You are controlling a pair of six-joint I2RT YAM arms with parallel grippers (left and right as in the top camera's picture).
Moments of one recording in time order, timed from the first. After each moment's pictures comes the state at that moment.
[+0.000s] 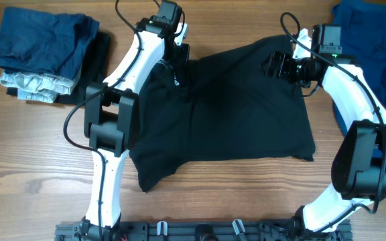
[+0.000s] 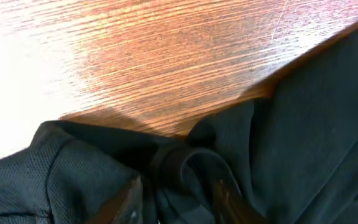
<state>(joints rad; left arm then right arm) -0.33 2.40 2.07 -0.92 0.12 -0.12 -0.07 1.86 1.33 -0.58 -0.39 0.18</state>
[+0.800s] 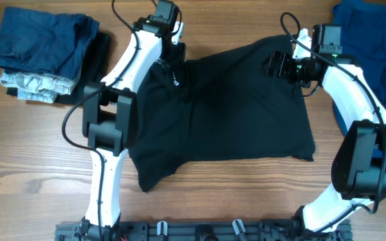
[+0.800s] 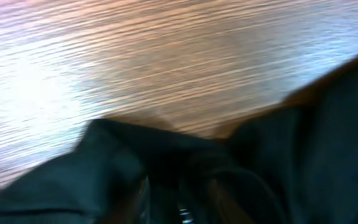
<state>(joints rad) -0.30 2.40 2.07 -0.93 0.05 -0.11 -0.07 1.86 1.33 -0.58 -0.39 0.18</state>
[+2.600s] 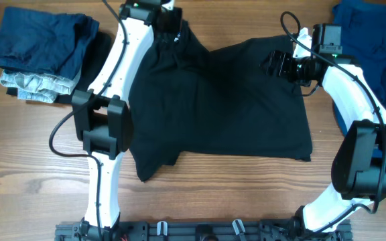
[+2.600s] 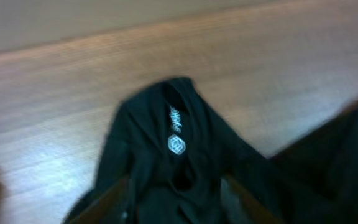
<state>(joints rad) -0.30 2.35 2.25 -0.83 0.01 -0.06 -0.07 1.86 1.33 -0.56 -0.39 0.18</state>
